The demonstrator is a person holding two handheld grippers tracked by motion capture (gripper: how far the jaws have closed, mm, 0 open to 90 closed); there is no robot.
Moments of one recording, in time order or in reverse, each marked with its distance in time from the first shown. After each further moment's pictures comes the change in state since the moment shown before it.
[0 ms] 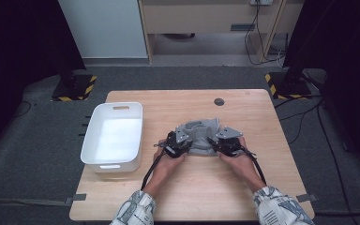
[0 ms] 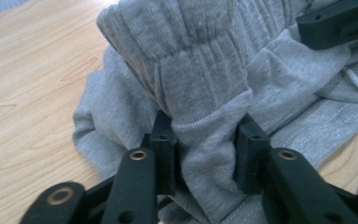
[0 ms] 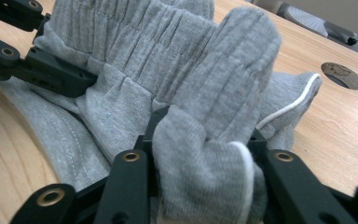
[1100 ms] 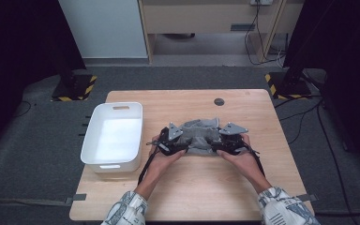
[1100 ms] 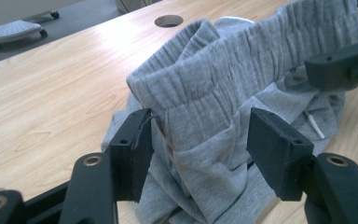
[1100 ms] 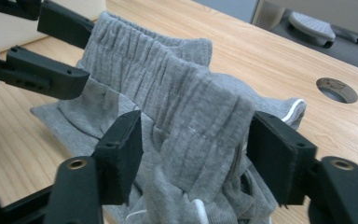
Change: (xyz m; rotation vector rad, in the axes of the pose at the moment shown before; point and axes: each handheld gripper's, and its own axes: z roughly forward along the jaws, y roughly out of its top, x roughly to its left) left arm 0.009 0.016 -0.033 -0.119 -0.022 -0.045; right arm -0.001 0.022 -0.022 -0.038 0.035 0.061
